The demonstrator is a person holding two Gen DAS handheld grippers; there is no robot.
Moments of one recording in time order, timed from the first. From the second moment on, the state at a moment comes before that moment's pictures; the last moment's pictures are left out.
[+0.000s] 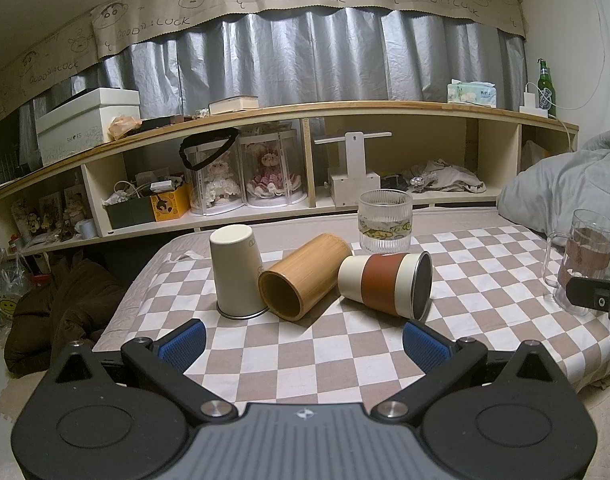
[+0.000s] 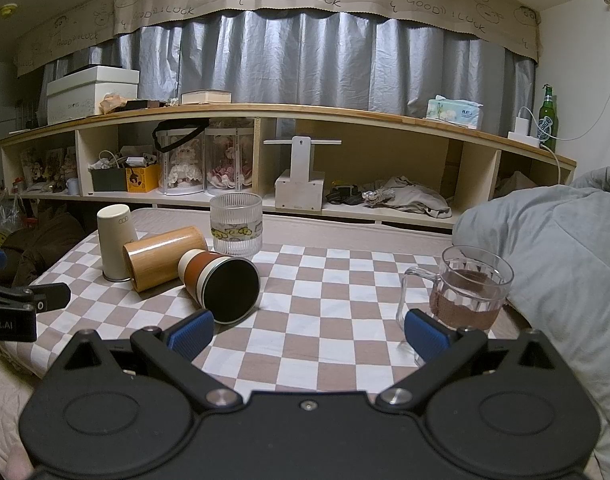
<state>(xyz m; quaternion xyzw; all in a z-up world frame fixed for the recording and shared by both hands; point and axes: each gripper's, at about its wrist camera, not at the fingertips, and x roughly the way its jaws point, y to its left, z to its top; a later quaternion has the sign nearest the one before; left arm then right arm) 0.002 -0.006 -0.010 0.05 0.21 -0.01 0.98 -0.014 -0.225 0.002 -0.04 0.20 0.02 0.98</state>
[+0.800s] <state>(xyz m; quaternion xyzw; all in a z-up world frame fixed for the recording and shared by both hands) 0.004 0.000 -0.012 0.04 0.22 -0.02 0.97 0.024 -0.222 0.009 -0.04 0.20 0.09 0.98</state>
